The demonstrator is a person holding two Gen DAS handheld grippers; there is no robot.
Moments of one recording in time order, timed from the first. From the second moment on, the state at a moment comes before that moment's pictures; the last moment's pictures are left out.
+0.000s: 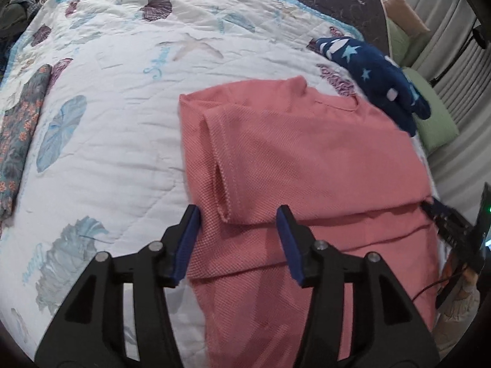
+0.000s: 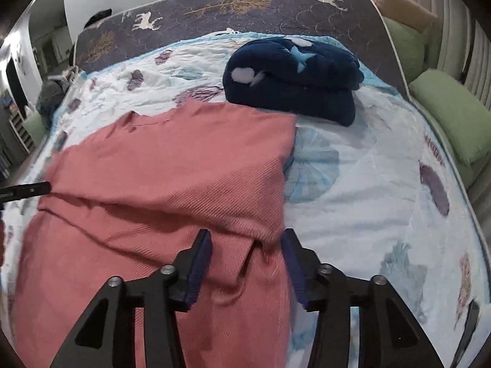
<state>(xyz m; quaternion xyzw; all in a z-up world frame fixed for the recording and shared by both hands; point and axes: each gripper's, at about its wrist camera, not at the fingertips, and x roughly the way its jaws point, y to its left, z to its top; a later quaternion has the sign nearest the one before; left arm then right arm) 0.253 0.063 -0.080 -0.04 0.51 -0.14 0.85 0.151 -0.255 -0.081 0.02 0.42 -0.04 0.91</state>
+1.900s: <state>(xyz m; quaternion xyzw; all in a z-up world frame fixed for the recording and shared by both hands) 0.267 0.128 -0.076 -0.15 0.45 -0.17 0.86 0.181 -0.357 -0.079 0.27 0.39 0.11 0.88</state>
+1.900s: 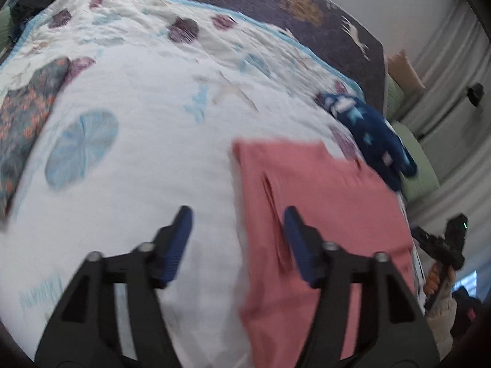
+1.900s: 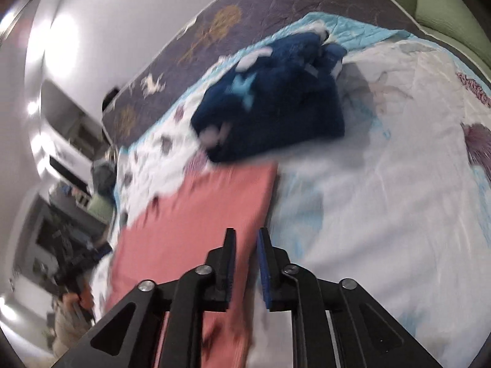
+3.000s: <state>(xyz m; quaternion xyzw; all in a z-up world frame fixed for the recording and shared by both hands) 0.026 0.125 -0.083 -0.08 0.47 -0.18 0.86 -0.097 -0.318 -0.060 0.22 0.37 0.11 0.90</state>
